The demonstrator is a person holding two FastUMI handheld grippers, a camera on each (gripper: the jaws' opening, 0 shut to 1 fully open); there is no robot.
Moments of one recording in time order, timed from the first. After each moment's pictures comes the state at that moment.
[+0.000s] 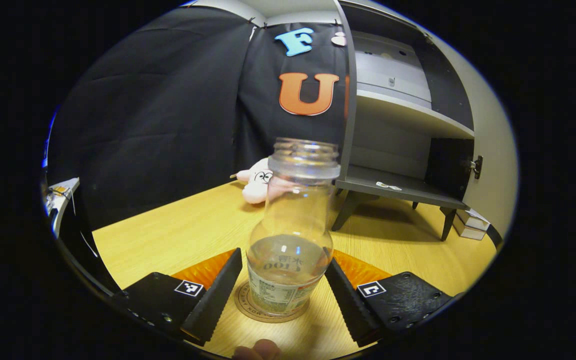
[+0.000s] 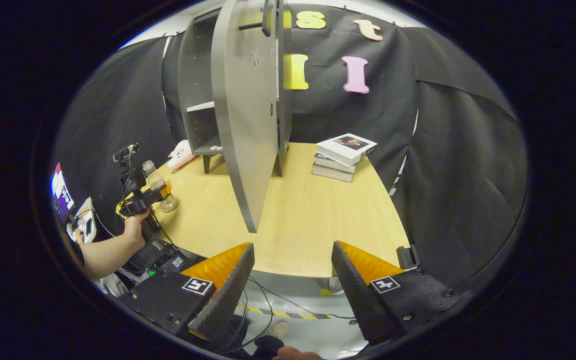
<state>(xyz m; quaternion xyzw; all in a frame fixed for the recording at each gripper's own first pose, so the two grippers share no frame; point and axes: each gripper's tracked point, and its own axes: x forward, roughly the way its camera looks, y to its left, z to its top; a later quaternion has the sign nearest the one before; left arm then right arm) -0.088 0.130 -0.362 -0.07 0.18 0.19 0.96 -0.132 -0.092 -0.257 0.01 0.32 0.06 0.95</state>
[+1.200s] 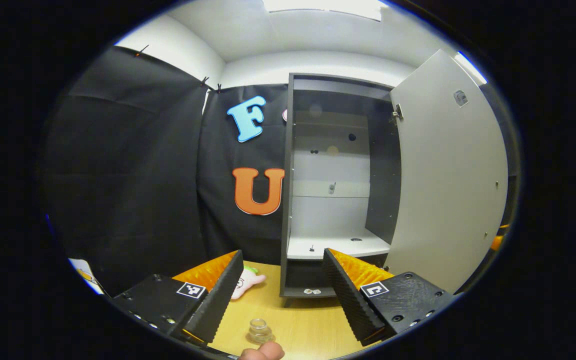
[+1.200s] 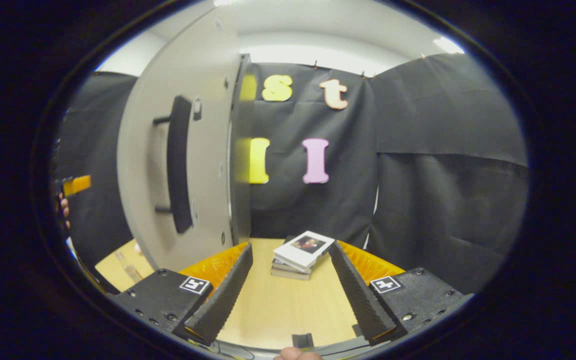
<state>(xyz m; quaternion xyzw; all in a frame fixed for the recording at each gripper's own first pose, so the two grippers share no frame) -0.118 0.086 0.032 -0.01 0.06 0.09 0.99 -0.018 -0.157 -0.027 0.04 0.06 -0.06 1.00</state>
